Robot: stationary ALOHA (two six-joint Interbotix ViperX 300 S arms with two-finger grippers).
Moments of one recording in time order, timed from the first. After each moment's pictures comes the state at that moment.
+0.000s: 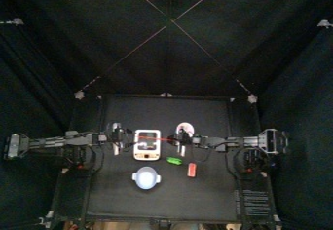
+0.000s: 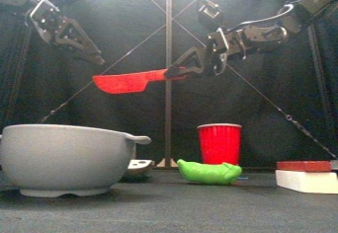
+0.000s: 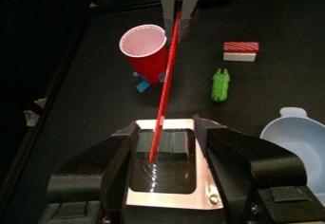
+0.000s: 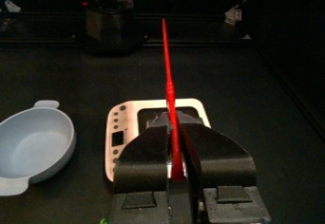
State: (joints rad) left arm 0.19 -0.75 0.98 0.14 0.18 0.08; right arm -0.18 -0.12 0.74 -0.08 -0.41 -0.05
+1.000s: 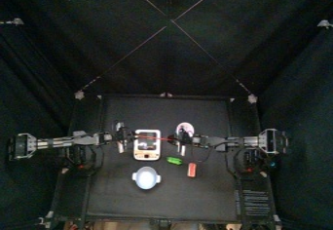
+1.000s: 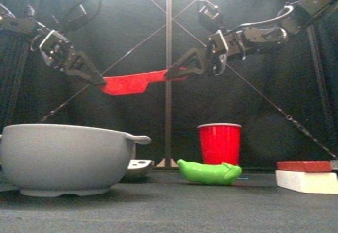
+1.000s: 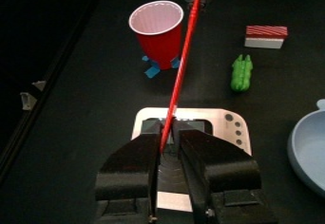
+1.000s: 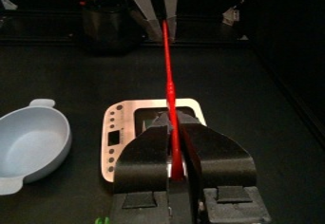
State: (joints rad) left arm 0.28 -0.63 1.07 0.15 -0.03 0.09; right arm -0.18 -0.12 0.74 -0.10 -0.41 -0.06
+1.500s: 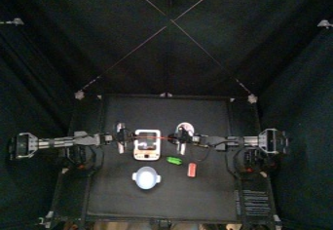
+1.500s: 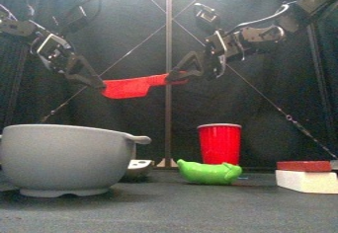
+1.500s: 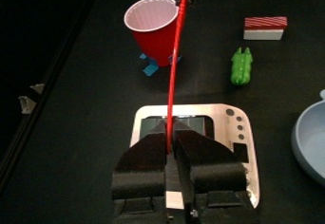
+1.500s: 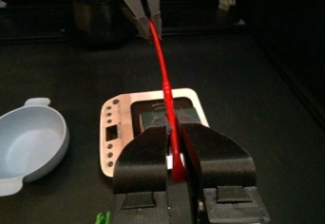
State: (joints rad) left arm 0.28 -0.60 1.08 0.20 -0.06 0.09; right arm -0.18 -0.12 0.71 -0.01 -0.31 -0.06
